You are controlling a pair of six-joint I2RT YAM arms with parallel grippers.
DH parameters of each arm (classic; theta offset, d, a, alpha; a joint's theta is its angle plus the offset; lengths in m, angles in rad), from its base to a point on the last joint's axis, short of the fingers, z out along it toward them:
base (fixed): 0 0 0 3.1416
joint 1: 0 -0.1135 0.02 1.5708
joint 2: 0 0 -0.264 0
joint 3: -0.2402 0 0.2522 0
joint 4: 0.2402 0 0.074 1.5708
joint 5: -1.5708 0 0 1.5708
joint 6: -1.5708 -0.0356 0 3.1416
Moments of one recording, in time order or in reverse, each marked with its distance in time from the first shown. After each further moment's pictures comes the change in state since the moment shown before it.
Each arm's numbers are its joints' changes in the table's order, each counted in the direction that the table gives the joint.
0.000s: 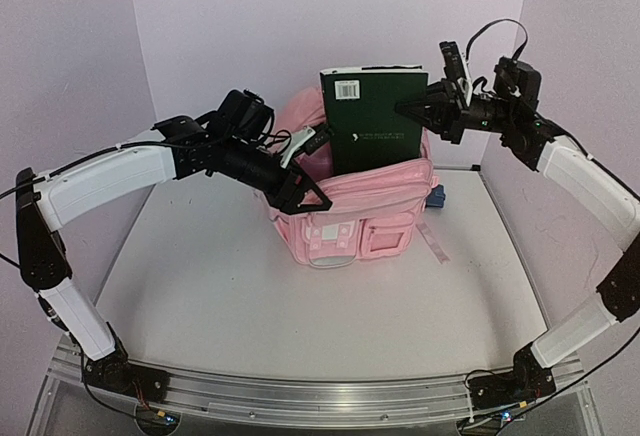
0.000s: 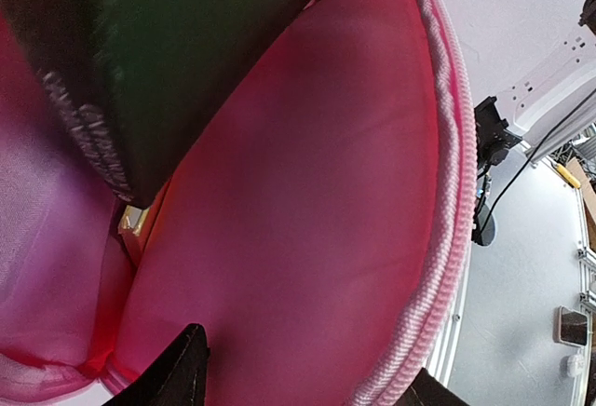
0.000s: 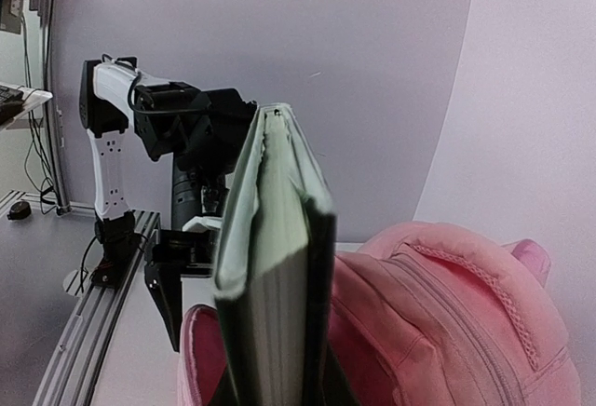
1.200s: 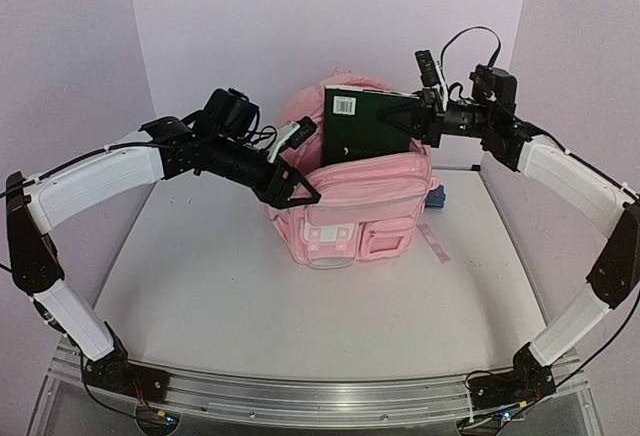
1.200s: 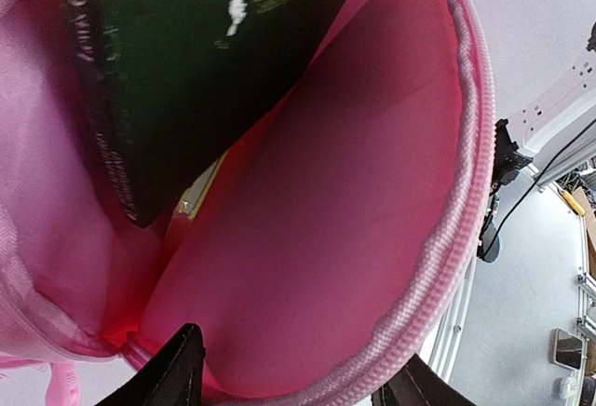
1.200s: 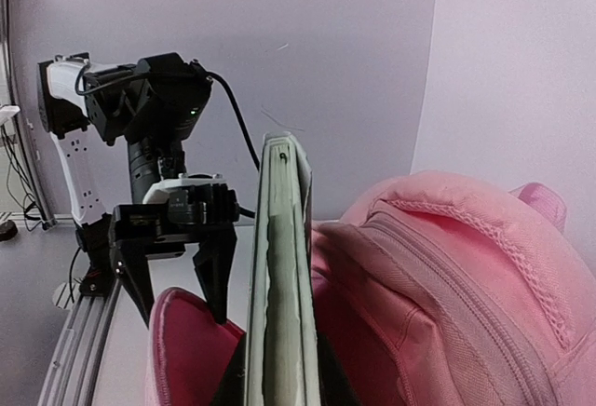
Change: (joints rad) left arm -0.043 -0.054 0.055 -0.024 0.018 0.060; right arm -0.041 0.095 -0.006 -0.025 -0.097 -0.063
